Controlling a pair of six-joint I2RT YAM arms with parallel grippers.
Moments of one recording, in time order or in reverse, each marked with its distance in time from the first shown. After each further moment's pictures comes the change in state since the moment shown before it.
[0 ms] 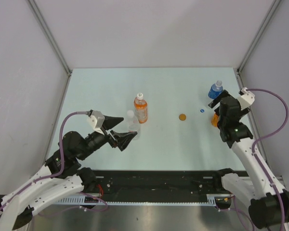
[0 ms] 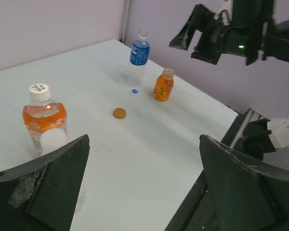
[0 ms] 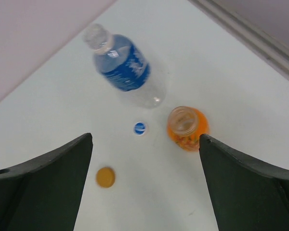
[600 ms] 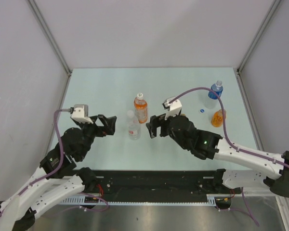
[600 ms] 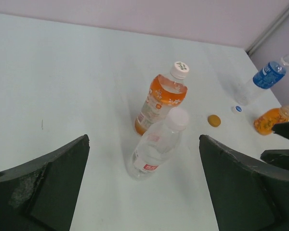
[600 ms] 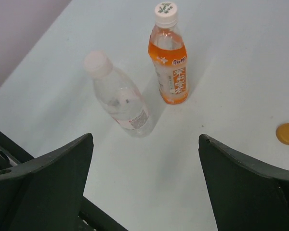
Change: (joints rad) left arm 0.087 0.034 0.105 -0.289 -0.542 -0.143; right arm 0.942 0.141 0.184 0.083 -0.089 -0.222
